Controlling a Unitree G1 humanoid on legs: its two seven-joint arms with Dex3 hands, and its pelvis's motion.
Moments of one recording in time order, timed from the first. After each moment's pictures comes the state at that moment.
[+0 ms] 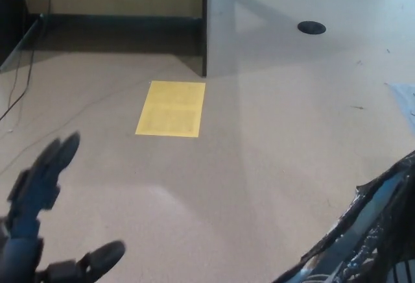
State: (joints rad) left_arm 0.14 0.35 0.08 -0.14 0.31 -0.70 0.23; right_arm -0.04 -0.44 0.10 1.13 -0.27 -0.47 -0.07
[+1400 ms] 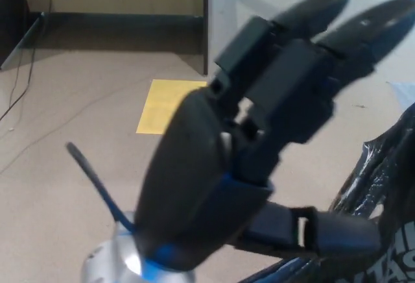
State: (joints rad) left_arm -0.27 0.06 -0.43 -0.77 0.63 -0.13 -0.11; right_arm -0.08 -0.44 0.12 1.12 -0.27 -0.40 -0.02
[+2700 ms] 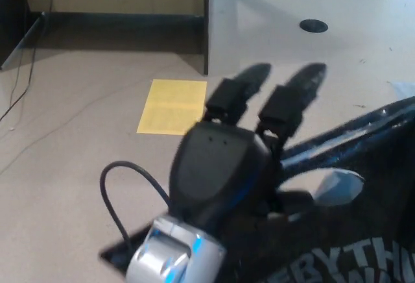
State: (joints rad) left_arm -0.26 -0.01 -0.43 -0.44 1.18 0.07 -0.05; right_arm -0.06 -0.44 0.14 1.13 -0.29 -0.39 -0.01
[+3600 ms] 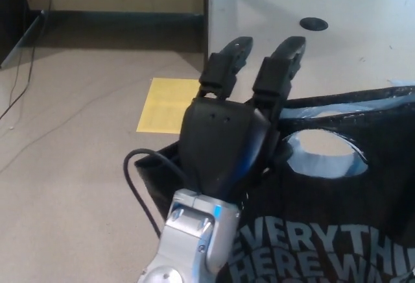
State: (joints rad) left_arm -0.41 -0.05 -0.45 -0.12 1.25 0.13 0.29; right_arm -0.08 -0.44 0.13 1.12 -0.29 -0.39 -0.01
